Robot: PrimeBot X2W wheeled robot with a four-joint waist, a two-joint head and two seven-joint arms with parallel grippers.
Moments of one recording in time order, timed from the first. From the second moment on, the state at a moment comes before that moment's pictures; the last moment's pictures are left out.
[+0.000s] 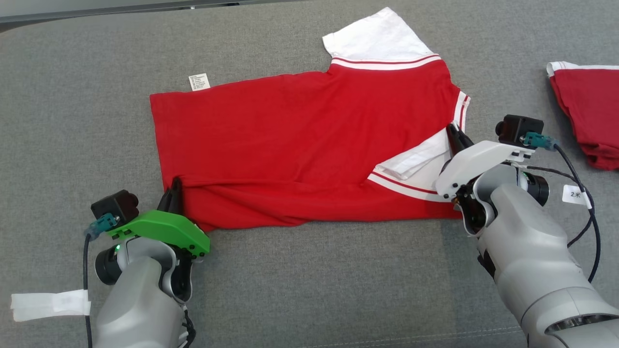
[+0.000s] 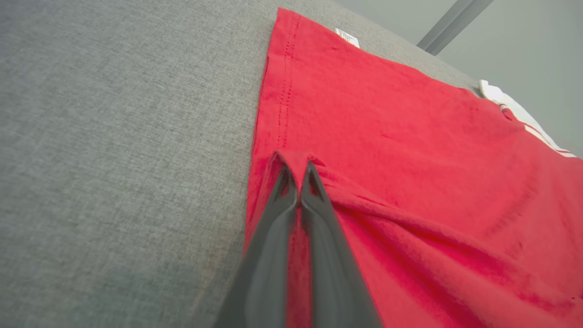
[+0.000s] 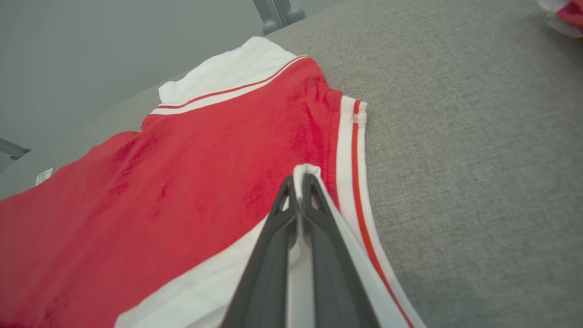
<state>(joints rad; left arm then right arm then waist) -0.57 0.06 -0.20 0.96 -0.67 -0.09 -0.26 -0.82 -0.05 0.08 1.12 0.46 0.13 -0.20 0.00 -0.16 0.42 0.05</state>
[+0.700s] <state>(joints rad) -0.48 0.06 -0.13 0.80 -0.59 -0.10 -0.26 -0.86 -0.05 0.20 1.06 0.56 0.13 -0.26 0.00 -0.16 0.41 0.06</state>
